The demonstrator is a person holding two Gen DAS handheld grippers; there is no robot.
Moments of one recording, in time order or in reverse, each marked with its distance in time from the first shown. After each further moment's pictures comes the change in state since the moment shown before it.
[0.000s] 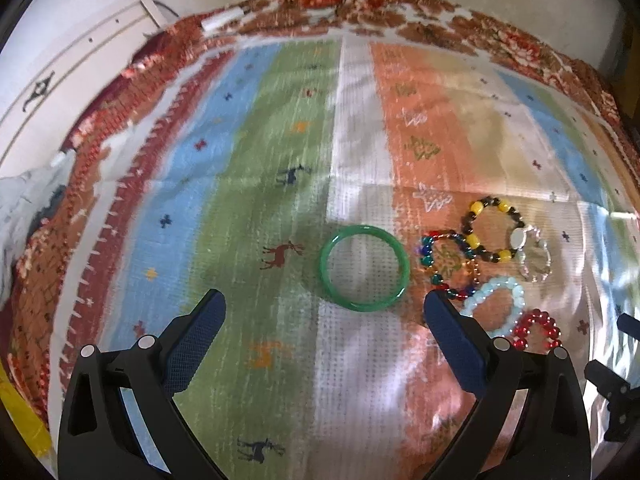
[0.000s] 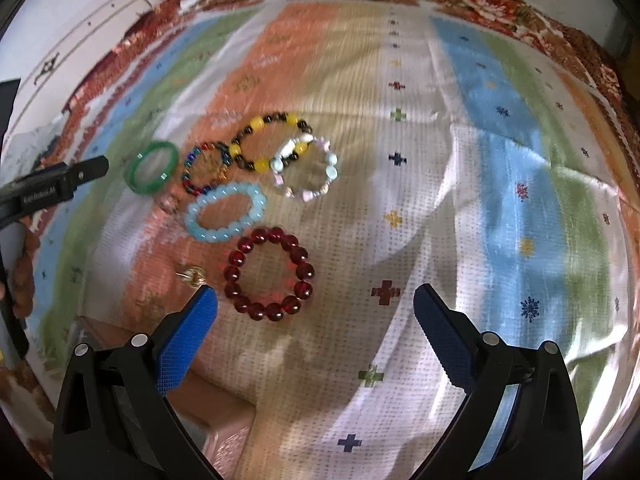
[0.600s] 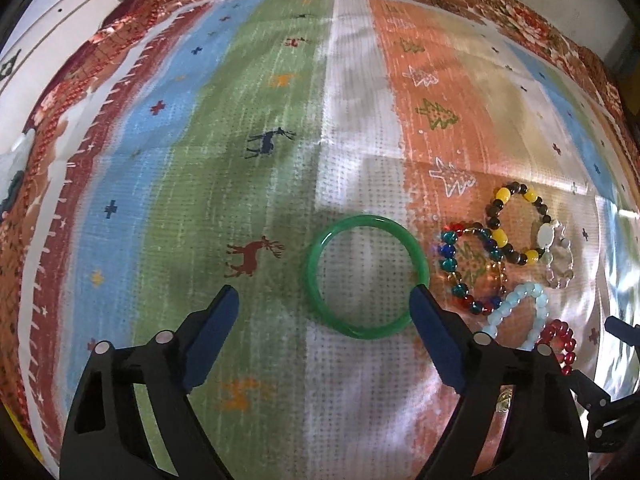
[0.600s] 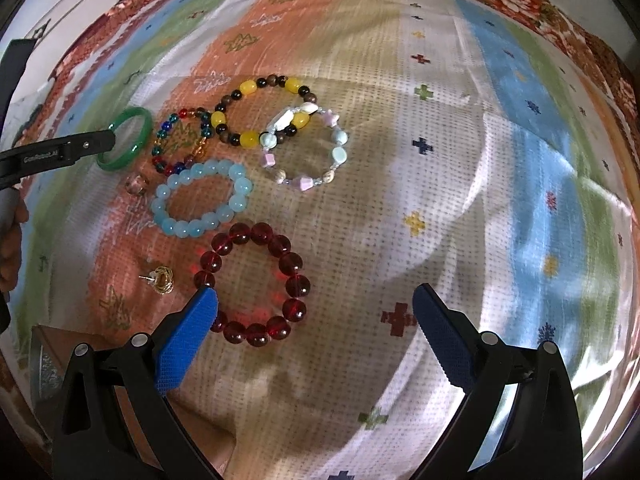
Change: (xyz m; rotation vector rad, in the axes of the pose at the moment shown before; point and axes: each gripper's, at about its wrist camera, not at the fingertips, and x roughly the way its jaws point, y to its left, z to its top) left arm 0.058 0.004 0.012 -0.002 0.130 -0.074; right arm 0.042 0.006 0.013 -0.066 0.095 -0.031
